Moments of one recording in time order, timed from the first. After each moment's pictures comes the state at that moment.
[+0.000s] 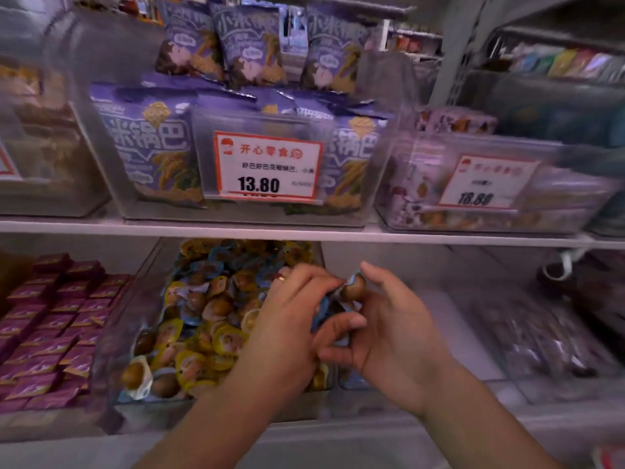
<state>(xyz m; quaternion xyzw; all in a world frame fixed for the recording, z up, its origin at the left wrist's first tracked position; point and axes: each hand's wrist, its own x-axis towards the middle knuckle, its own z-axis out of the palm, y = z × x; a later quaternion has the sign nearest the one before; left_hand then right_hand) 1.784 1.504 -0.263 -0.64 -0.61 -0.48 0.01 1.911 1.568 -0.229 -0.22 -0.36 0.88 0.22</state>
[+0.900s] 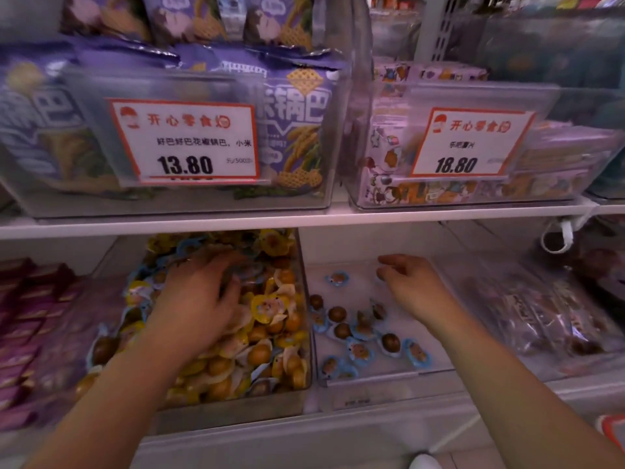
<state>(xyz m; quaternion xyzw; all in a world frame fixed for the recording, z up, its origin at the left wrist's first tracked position) 1.702 1.523 -0.287 -0.55 -0.80 -0.24 0.04 1.952 1.708 -0.307 -0.52 -0.72 0.36 0.28</state>
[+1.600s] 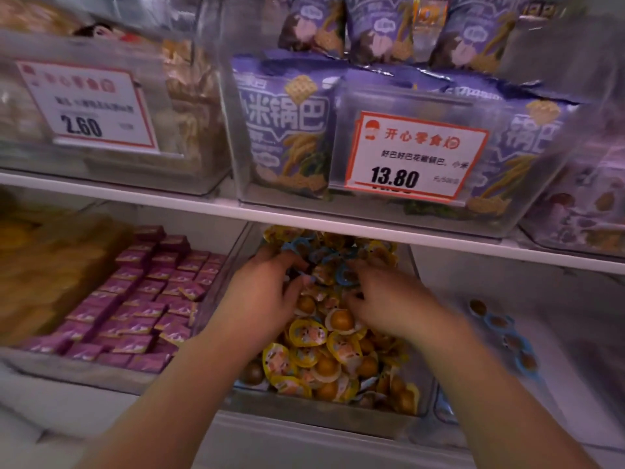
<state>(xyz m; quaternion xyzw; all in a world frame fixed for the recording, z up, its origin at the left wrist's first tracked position) 1.656 1.476 -0.289 -0.50 -0.79 -0.35 0.06 1.796 1.625 -0.275 -0.31 -0.95 0.06 0.01</state>
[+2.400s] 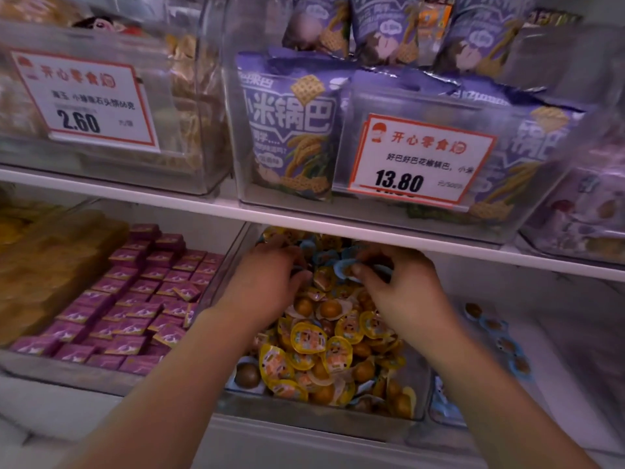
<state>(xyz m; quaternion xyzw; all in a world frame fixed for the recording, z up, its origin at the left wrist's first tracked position) 1.631 1.507 -0.293 -0.54 -0.80 -0.26 0.06 1.810 1.612 -0.265 -0.30 -0.87 0.24 0.32</state>
